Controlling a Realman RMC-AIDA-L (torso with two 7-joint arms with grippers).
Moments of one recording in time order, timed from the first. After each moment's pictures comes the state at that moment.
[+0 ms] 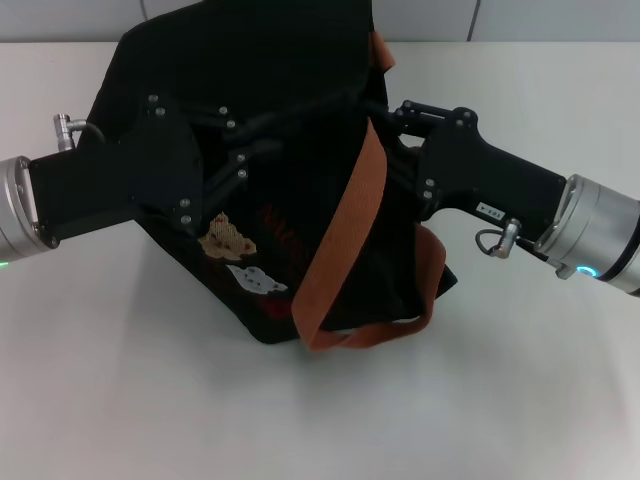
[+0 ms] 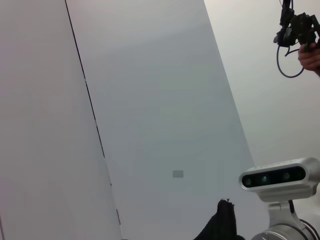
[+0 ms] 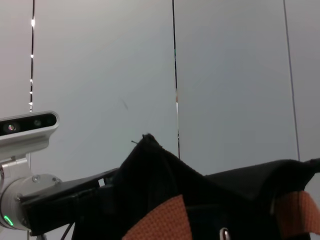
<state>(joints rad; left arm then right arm) -0.49 -2.07 0.70 0.58 1.67 1.84 -0.80 0.70 2.09 -0.36 -0.02 -1.88 -1.54 0.61</state>
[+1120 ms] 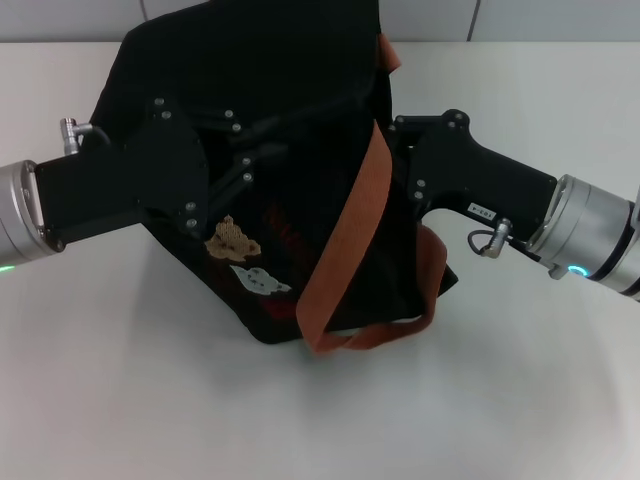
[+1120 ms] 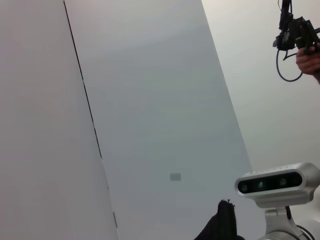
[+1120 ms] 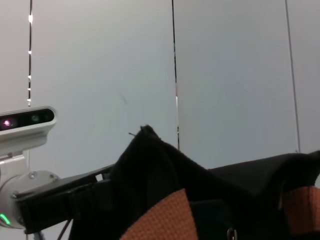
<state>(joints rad) -0.49 -2.07 0.71 0.56 1.67 1.84 -0.79 0.71 2.09 -0.36 -0.01 -1.87 -1.52 0.61</state>
